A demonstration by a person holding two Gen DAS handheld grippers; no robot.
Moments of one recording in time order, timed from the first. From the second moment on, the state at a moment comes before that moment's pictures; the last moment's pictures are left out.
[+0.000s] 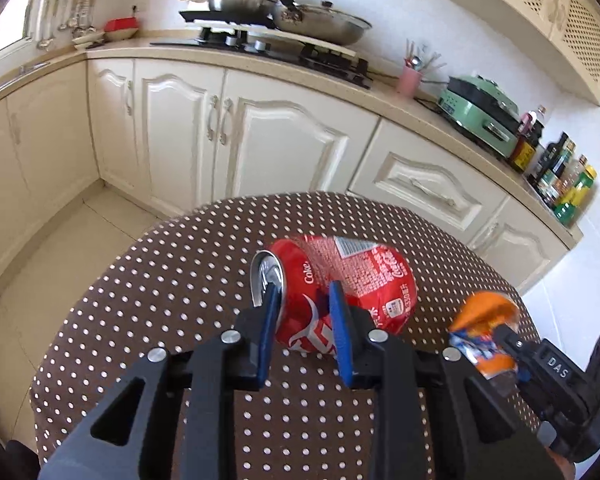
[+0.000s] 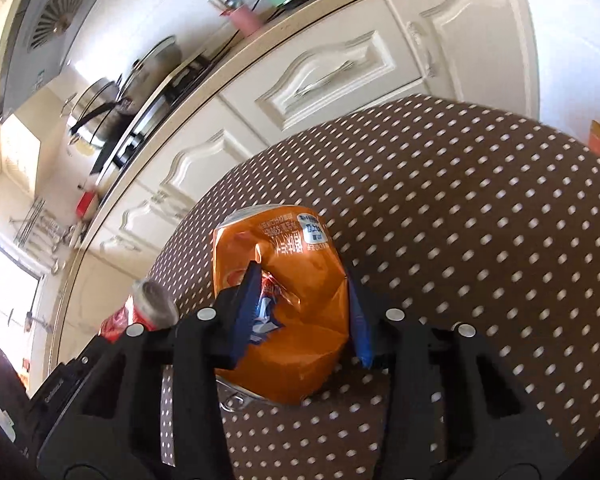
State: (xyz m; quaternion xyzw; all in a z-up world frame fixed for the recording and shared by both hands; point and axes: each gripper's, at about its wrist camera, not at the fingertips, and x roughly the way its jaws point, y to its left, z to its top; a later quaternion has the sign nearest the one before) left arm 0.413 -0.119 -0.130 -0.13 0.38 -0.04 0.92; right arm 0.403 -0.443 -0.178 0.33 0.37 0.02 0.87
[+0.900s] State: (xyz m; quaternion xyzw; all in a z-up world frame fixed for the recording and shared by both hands) left arm 0.360 -0.052 -0.130 -0.19 0.39 -0.11 0.89; right arm 0.350 -0.311 -0.133 0.22 0.33 0.09 0.91
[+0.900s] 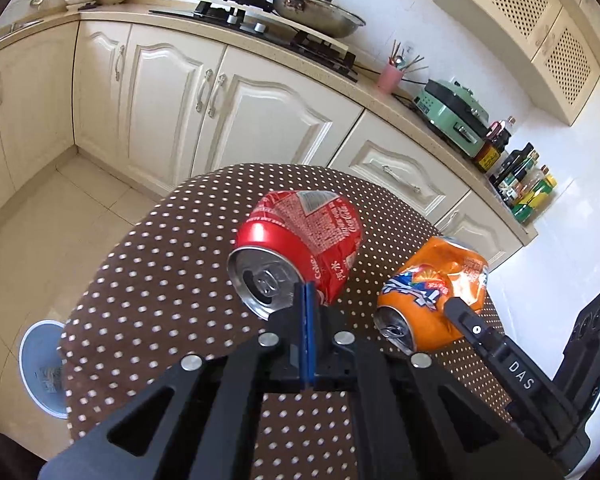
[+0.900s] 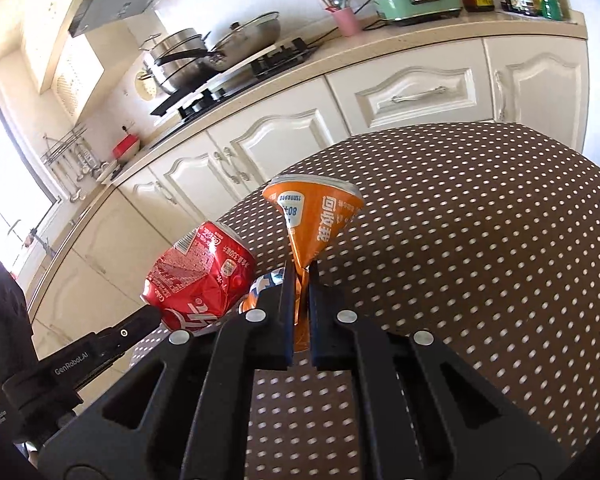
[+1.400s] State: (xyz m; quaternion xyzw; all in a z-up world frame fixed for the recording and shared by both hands) left arm 0.299 0.049 -0.122 -0.24 0.36 -0.09 0.90; right arm 0.322 -0.199 -0.111 0.18 0.33 0.17 0.91
